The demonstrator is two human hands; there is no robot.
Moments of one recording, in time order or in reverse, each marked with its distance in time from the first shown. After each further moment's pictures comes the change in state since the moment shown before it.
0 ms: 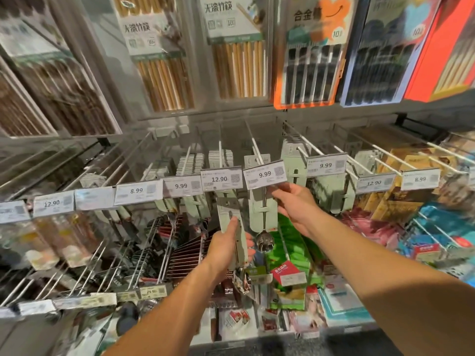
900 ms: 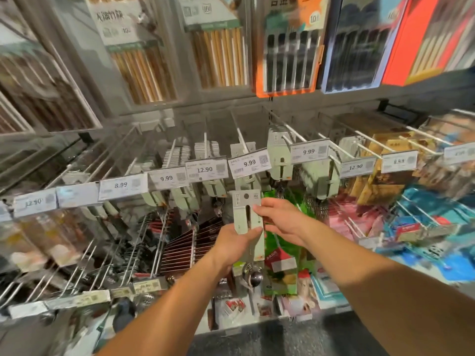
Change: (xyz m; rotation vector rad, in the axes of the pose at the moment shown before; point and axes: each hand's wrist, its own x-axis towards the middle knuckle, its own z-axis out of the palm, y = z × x) left_hand -0.005 -0.015 0.029 0.236 -0.124 0.147; right_hand -0.021 0.042 -0.012 -0.004 -0.269 0.180
